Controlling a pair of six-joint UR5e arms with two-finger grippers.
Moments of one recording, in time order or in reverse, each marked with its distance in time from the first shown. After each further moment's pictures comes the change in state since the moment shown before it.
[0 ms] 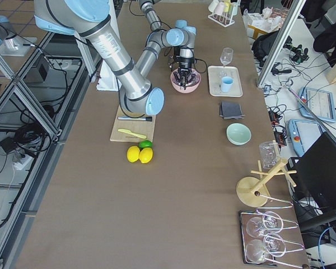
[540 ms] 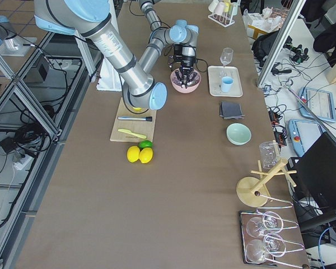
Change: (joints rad) left arm 0.000 0.000 -0.001 -0.010 0.000 -0.003; right arm 0.000 0.072 -0.086 -0.070 -0.023 -0.072
